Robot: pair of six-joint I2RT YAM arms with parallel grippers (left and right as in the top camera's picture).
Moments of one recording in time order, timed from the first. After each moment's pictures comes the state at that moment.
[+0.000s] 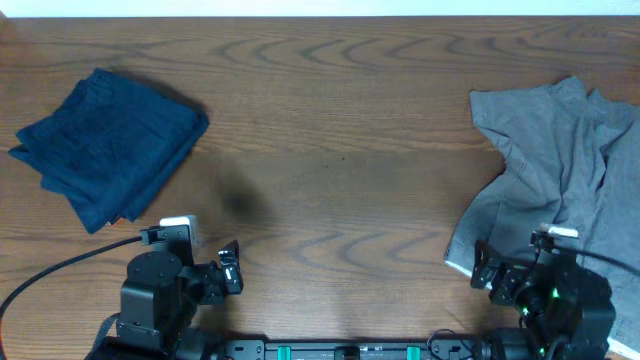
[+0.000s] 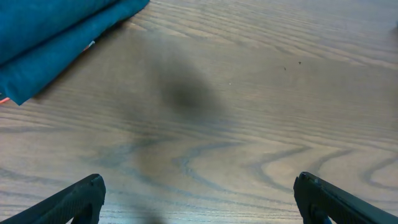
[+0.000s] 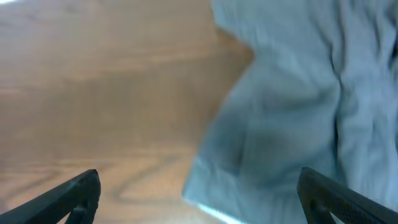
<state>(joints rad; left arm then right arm) -0.24 0.41 0.73 -1.07 -0.04 -0.33 0.03 0.25 0.63 -0.97 -0.02 0.21</state>
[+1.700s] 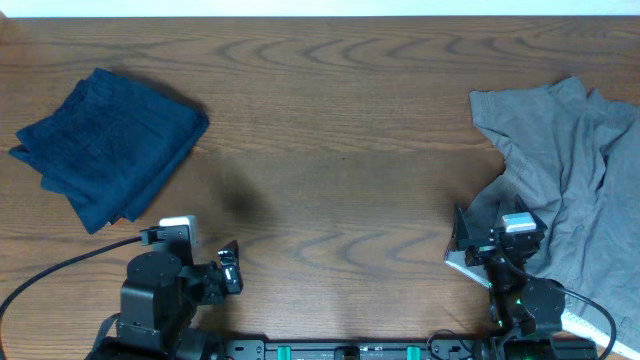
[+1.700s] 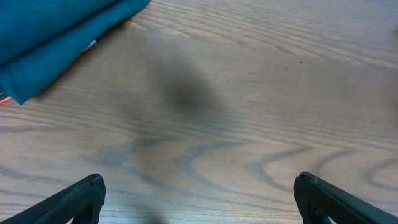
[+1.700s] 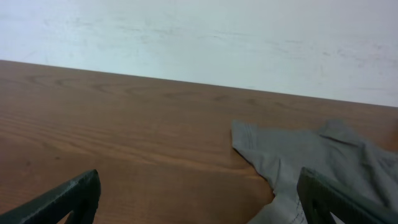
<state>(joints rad) -0.23 0.41 0.73 -1.07 -0.05 -0.33 0.06 0.01 0.01 -0.07 -0.05 -0.06</state>
